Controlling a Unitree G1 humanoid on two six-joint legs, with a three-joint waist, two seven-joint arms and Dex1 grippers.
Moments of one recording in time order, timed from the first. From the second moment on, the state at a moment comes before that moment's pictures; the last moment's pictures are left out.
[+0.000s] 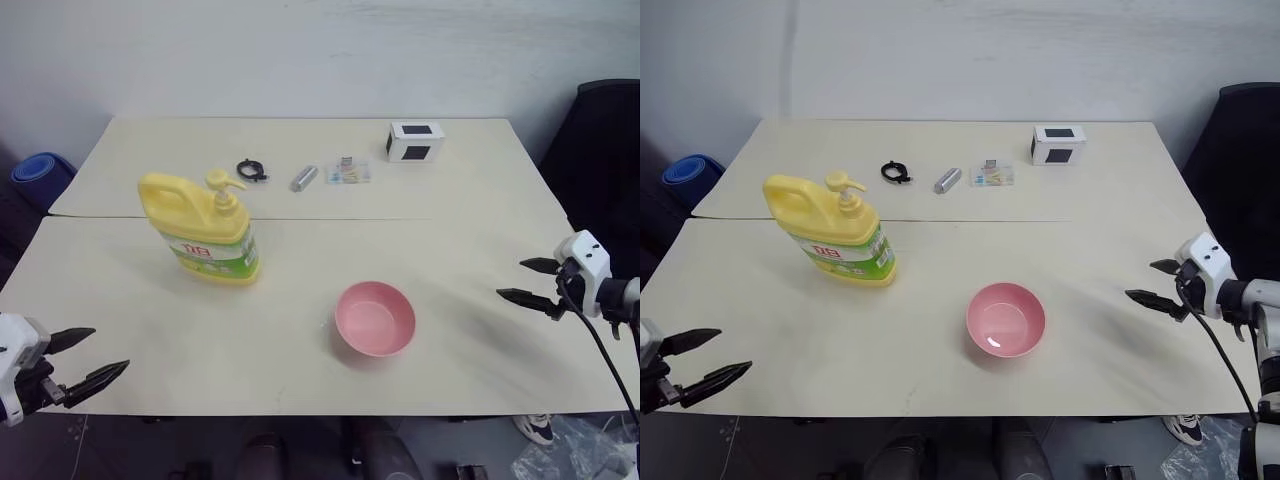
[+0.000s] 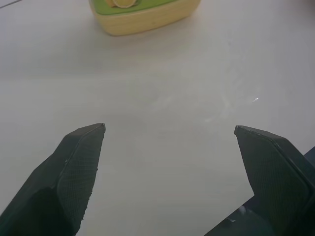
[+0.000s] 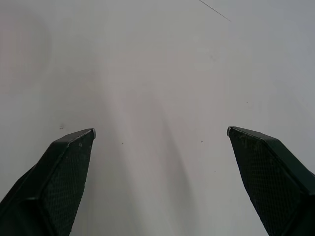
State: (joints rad) left arm 0.48 0.85 0.75 -0.19 -0.48 0.36 -0.99; right arm -0.49 -0.94 -0.15 0.73 0.20 0.04 1.21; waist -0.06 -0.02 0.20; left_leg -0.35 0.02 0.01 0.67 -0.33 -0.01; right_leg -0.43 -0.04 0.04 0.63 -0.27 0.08
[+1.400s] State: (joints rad) left arm -0.06 1.21 0.41 -0.66 -1.01 0.79 -1.18; right arm -0.38 -0.87 0.36 -0.54 0.27 0.57 1.16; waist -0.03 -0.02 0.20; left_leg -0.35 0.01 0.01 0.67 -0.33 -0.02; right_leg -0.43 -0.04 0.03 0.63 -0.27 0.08
